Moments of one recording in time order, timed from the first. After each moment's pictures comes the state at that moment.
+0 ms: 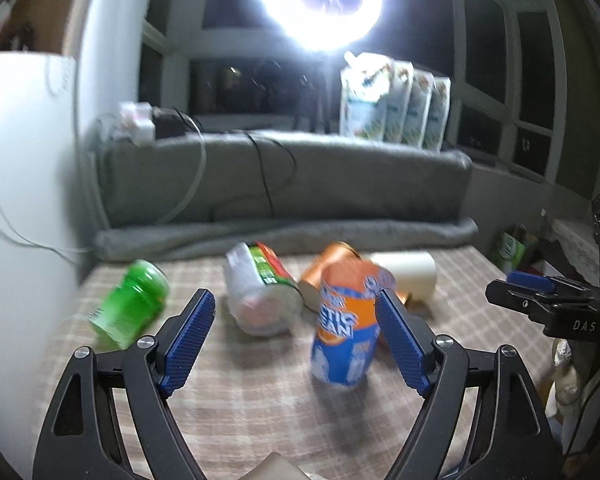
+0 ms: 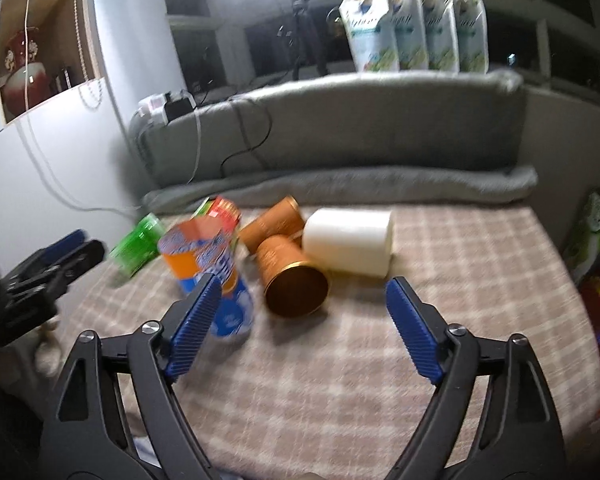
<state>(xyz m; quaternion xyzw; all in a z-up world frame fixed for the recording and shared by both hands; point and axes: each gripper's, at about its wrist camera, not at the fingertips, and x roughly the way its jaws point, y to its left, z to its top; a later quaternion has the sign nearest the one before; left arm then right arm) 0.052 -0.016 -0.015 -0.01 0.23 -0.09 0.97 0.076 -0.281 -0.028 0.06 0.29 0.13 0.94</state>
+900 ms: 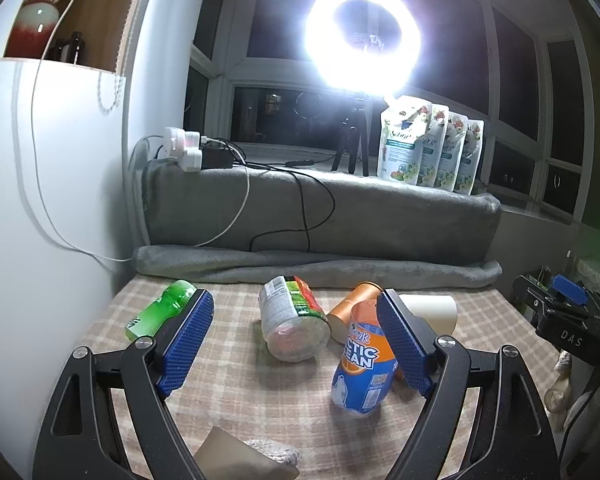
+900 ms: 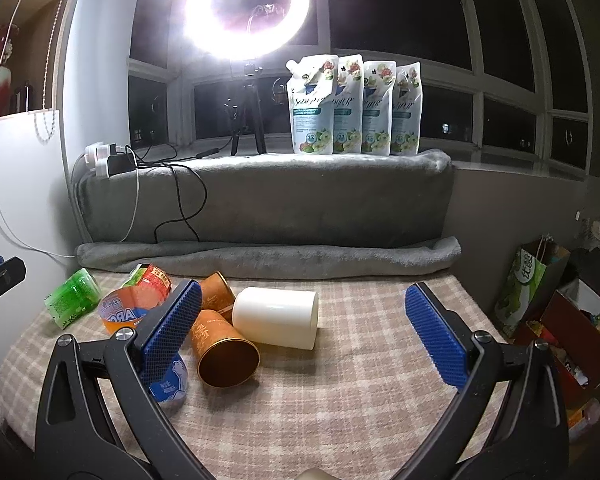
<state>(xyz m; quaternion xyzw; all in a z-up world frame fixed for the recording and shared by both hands) 0.040 -0.007 0.004 -0.04 0.18 -0.03 0.98 0.064 -0.280 -0.004 0.01 0.18 0.00 0.98</state>
